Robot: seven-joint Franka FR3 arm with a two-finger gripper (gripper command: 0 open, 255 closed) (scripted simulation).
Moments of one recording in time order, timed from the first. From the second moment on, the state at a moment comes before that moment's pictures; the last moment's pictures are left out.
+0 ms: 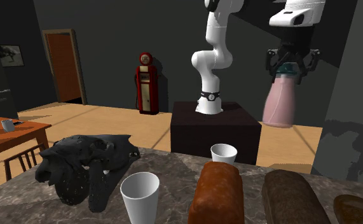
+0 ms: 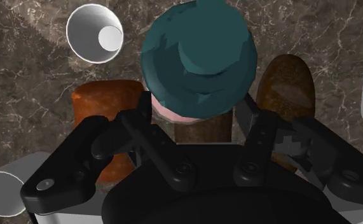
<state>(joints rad) 0.18 0.27 0.03 -1.65 0.10 1.71 0.50</state>
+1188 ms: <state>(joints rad) 0.43 0.49 0.16 -1.33 0.10 1.67 0.87</state>
